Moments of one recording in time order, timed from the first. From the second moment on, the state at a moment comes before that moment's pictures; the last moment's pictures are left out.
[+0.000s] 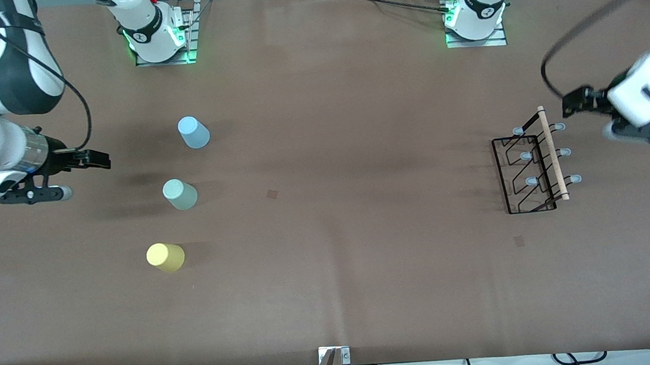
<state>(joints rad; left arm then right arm) 0.02 0.18 0.02 -1.63 0.03 1.59 0.19 -0.05 0.11 0.06 -1.94 -0.01 1.88 0.01</state>
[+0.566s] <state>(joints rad) 0.10 0.28 0.01 -1.83 0.03 2.03 0.24 -0.05 0.16 0.20 -2.10 -0.01 2.24 0.11</state>
